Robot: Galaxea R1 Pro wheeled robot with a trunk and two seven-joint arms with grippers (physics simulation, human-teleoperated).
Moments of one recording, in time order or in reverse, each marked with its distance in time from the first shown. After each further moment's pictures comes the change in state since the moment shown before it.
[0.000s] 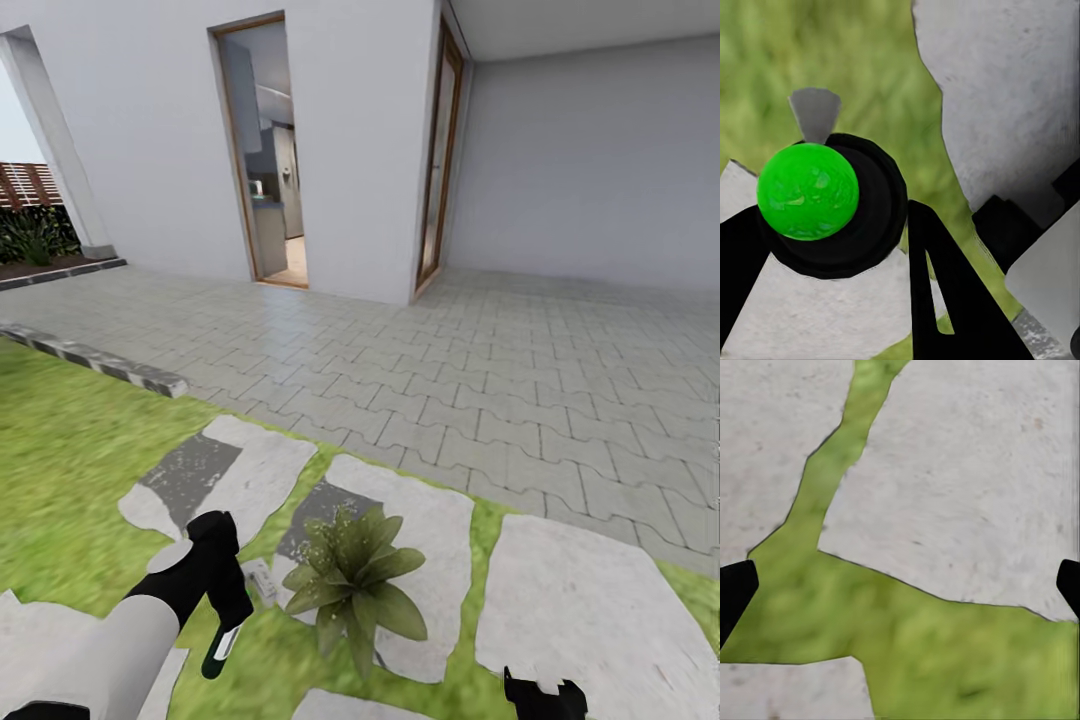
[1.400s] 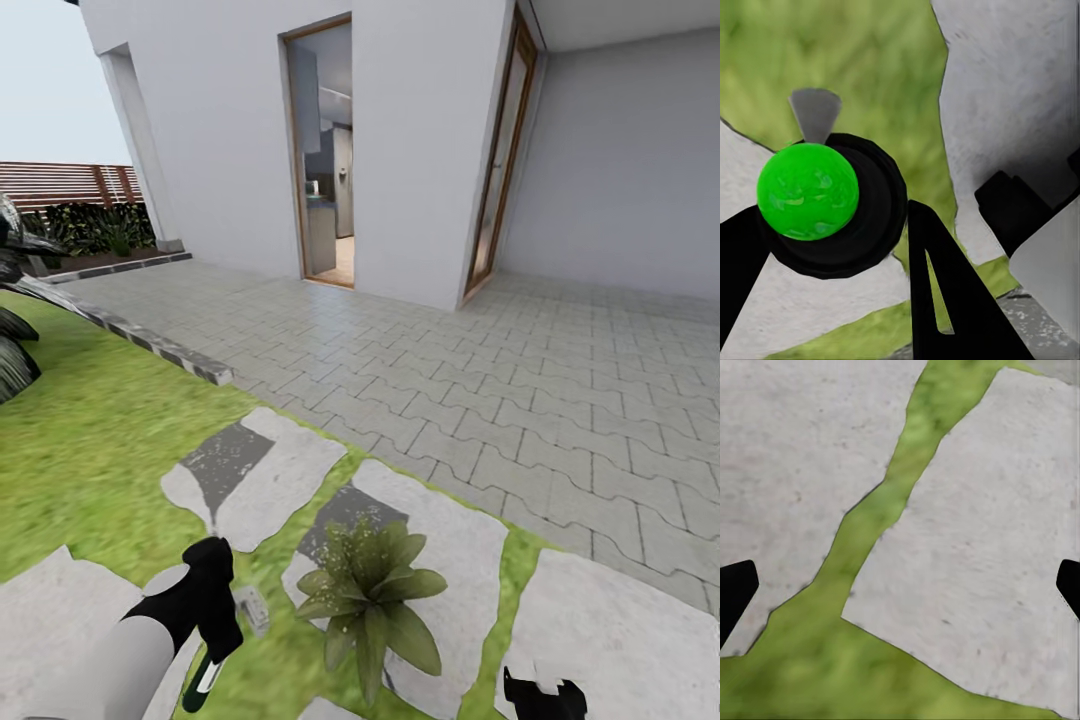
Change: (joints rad) left arm 0.041 0.005 0.005 0.087 0.014 -0.001 0.112; right arm 0.000 0.001 0.000 0.000 0.000 0.000 0.000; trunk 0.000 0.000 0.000
